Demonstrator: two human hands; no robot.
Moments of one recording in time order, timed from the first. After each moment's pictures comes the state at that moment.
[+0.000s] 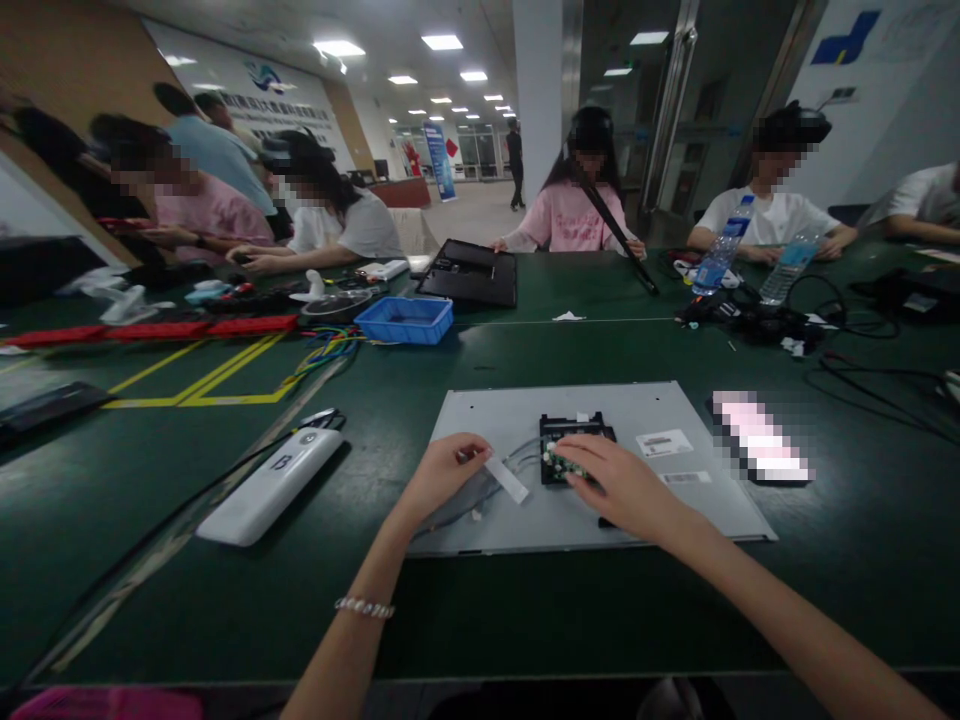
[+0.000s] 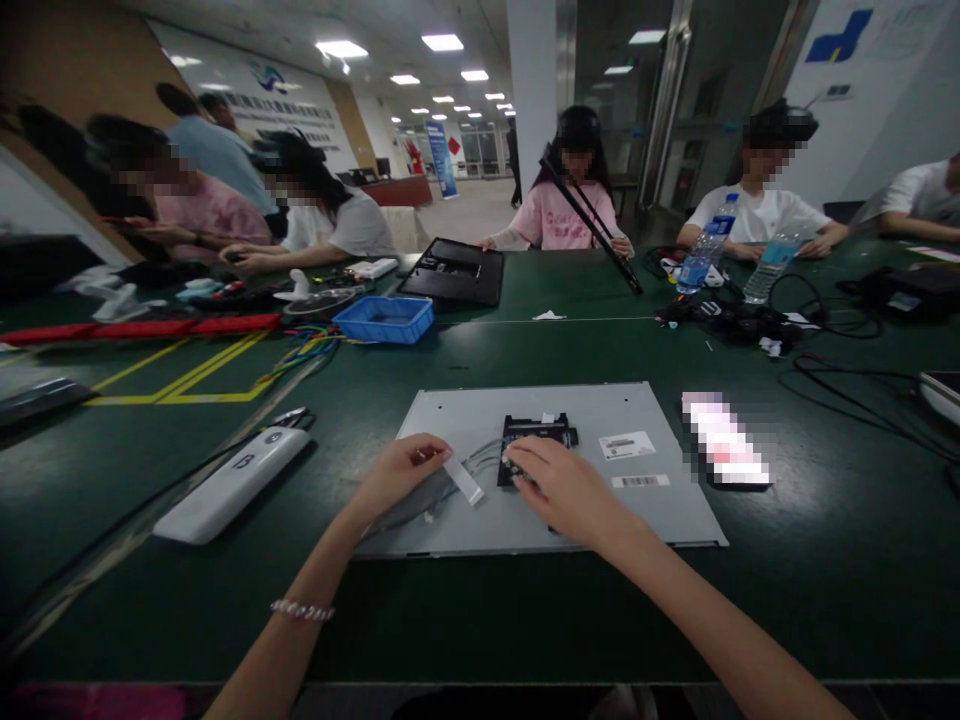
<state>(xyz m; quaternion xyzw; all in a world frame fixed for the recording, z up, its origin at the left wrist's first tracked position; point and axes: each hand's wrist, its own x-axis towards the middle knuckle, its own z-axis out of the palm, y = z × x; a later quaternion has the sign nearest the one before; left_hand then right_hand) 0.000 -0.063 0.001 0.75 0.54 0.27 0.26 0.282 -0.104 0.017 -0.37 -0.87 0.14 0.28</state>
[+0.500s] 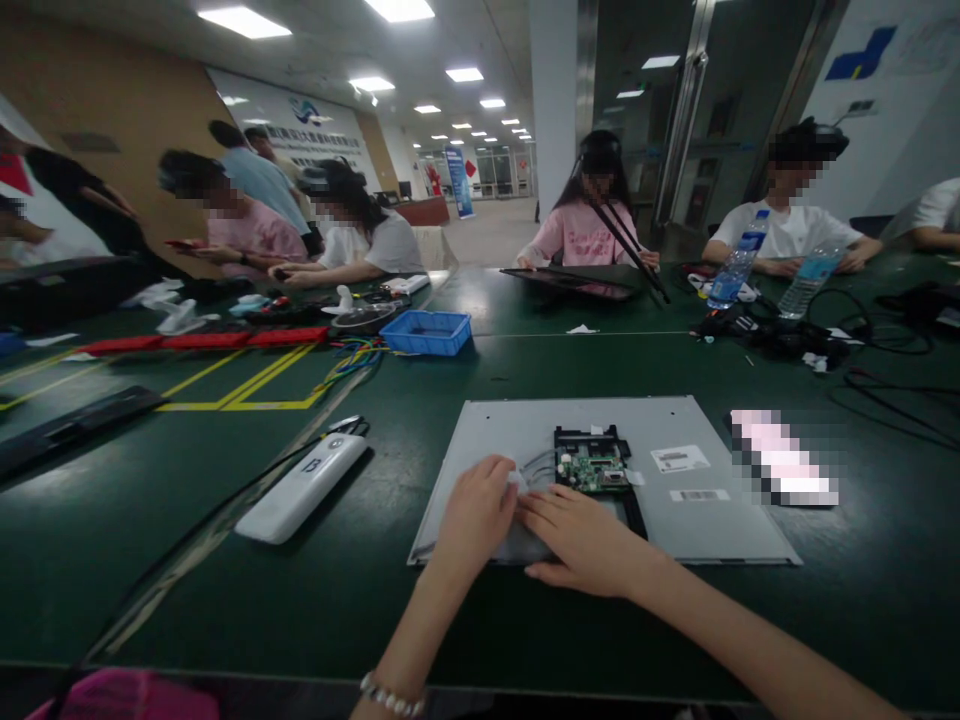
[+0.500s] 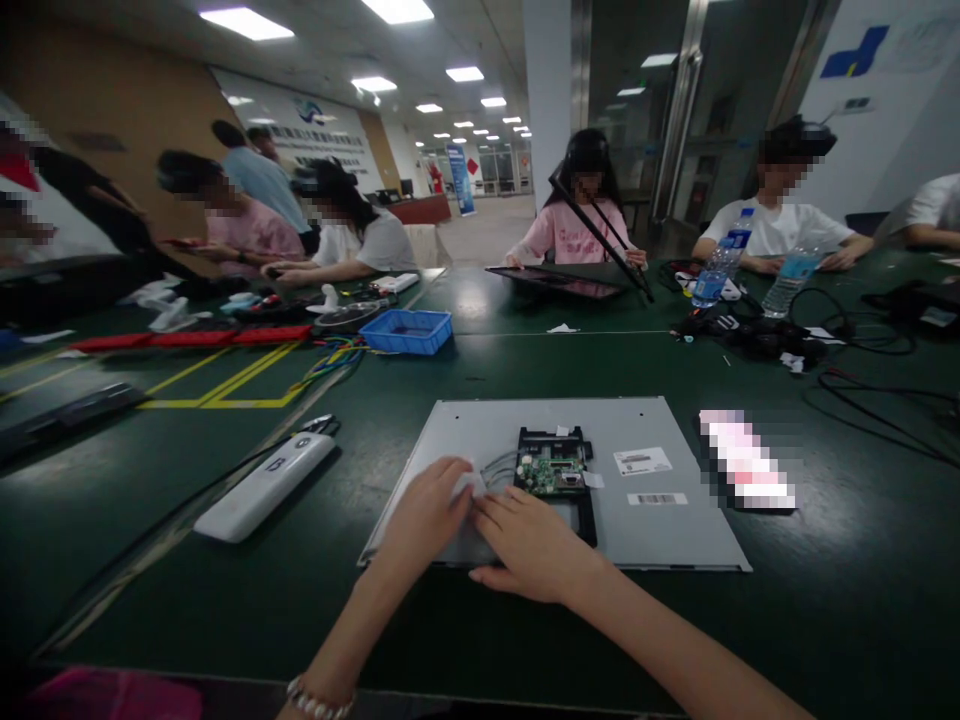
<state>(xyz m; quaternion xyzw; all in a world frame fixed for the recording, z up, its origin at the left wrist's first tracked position) 0.041 -0.113 0.012 0.80 0.58 0.17 0.00 0.225 -0.122 -0.004 -0.25 -0.95 0.10 0.16</state>
